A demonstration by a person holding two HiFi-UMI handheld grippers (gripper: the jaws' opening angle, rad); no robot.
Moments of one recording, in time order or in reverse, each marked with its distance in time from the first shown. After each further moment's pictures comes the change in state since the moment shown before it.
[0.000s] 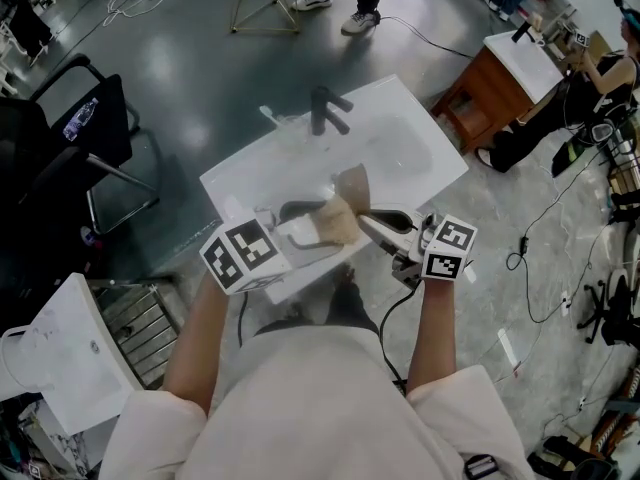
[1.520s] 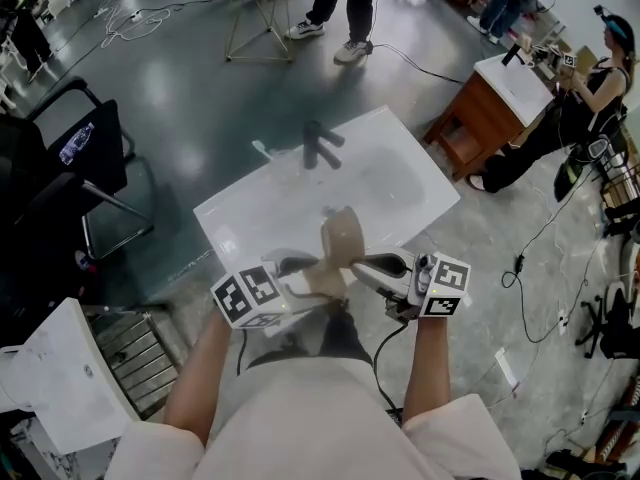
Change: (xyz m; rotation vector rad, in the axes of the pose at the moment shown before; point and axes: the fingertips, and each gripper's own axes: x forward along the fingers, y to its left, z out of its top) left arm 0.029 -0.015 -0.060 -0.119 0.108 -0.108; right arm -0.008 0.023 0.008 -0.021 -0.078 0.146
